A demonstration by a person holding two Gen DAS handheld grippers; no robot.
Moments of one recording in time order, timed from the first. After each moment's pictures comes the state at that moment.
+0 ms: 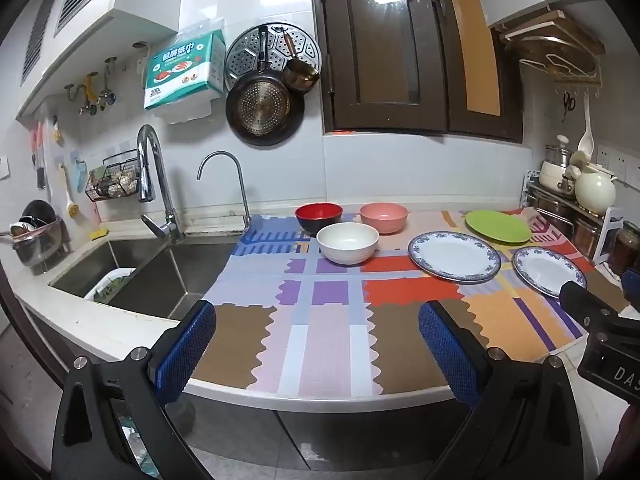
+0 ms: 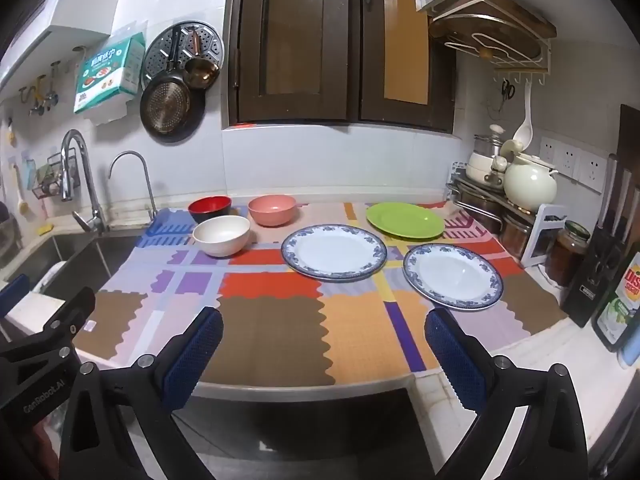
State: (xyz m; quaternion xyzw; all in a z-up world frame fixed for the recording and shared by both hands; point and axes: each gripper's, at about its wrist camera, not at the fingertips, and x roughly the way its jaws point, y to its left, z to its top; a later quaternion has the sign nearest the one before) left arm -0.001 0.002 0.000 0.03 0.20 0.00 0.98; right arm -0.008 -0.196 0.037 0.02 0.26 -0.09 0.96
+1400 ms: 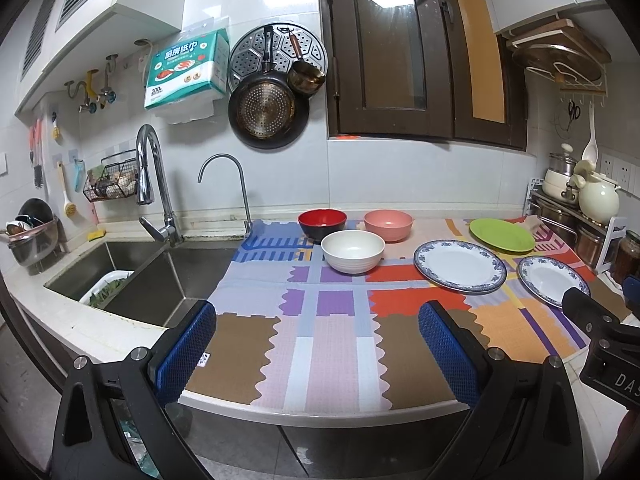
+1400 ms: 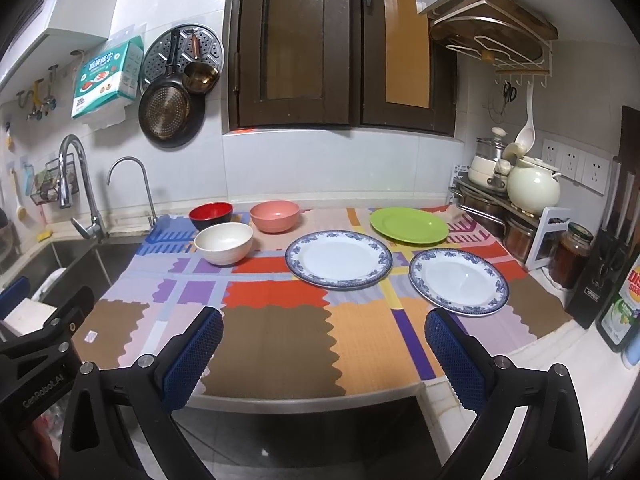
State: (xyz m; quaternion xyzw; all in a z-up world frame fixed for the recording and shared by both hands) left arm 0.016 0.010 0.002 0.02 0.21 0.00 0.98; right arm 0.007 -0.188 0.042 0.02 0.26 -0.09 0.96
